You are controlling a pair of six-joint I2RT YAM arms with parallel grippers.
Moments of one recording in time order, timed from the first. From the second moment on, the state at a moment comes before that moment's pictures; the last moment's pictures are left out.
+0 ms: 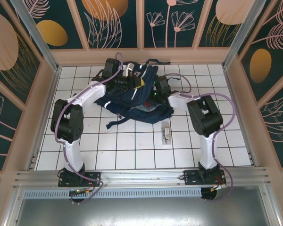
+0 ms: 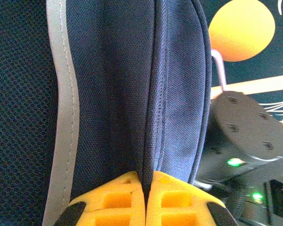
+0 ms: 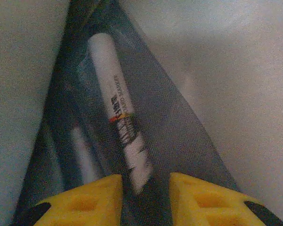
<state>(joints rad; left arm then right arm) -0.39 1.95 1.54 -0.22 0.85 -0.73 0.51 2.08 1.32 0.04 -0.21 0.78</state>
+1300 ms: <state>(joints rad) -0.39 1.95 1.59 -0.28 0.82 -0.71 0.49 1.92 1.11 -0.01 -0.39 0.73</state>
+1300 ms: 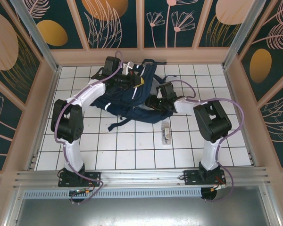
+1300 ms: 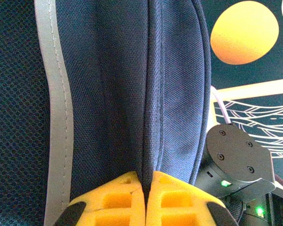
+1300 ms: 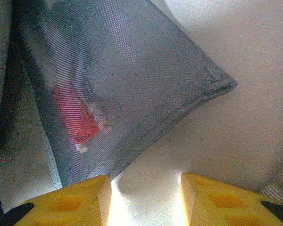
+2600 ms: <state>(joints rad) -0.43 2.02 1.57 -0.02 0.78 -0.91 0.50 1.53 0.93 -0.18 -0.34 0.58</state>
